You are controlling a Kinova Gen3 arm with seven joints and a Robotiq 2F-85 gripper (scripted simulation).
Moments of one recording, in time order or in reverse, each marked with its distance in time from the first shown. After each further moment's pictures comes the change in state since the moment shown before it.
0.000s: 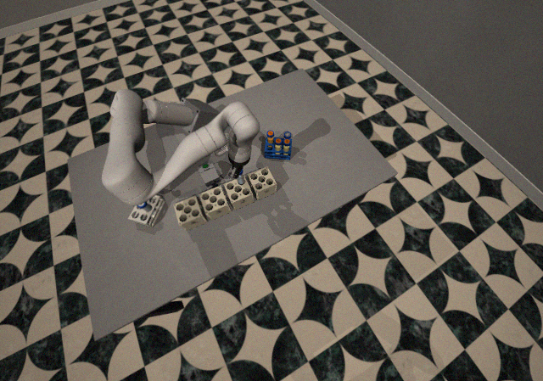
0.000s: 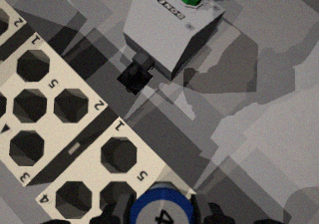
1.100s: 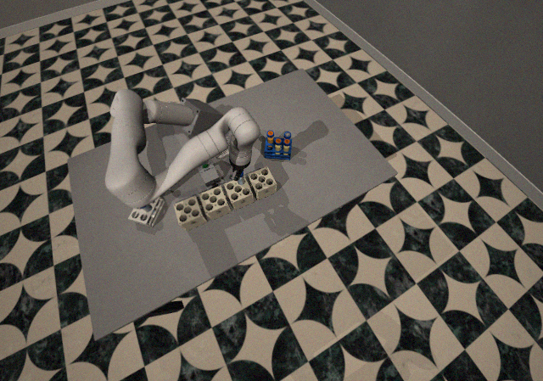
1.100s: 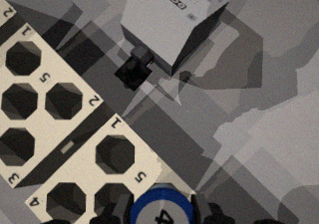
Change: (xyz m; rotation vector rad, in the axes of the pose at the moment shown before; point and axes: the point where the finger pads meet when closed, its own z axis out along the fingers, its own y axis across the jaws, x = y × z) arm -0.003 0.000 0.019 0.000 0.000 0.000
